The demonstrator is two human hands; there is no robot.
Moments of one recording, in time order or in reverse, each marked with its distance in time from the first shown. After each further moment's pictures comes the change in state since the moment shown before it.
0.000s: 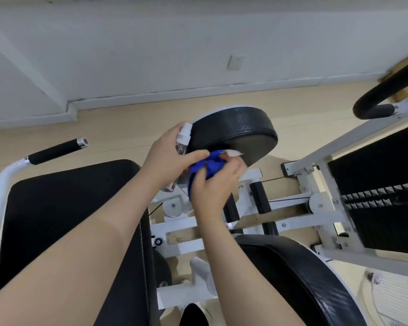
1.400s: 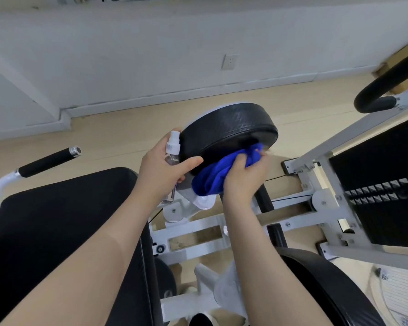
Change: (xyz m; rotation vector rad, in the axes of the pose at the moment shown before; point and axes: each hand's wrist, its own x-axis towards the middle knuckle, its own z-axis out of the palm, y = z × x) left_hand -0.005 -0.022 0.005 -0.220 0.061 -0.077; right_hand 0.047 0.016 -0.014 0.153 0.163 0.314
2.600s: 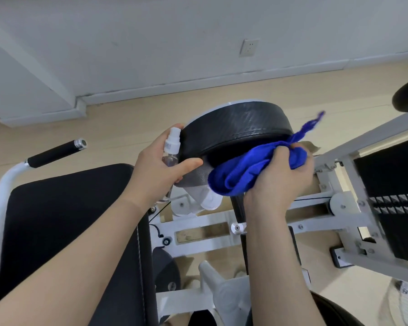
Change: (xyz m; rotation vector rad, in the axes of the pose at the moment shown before) left_hand 0.009 0.002 0.001 0.047 -0.004 -0.008; right_hand 0.031 -0.020 -0.016 0.418 0.157 0.100
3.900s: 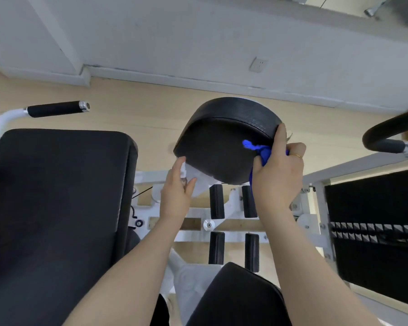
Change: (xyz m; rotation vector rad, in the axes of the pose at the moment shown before) left_hand -0.049 -0.083 0.105 0.073 0.362 -0.201; right_hand 0.026 -0.041 -0.039 -1.309 -0.540 -0.763
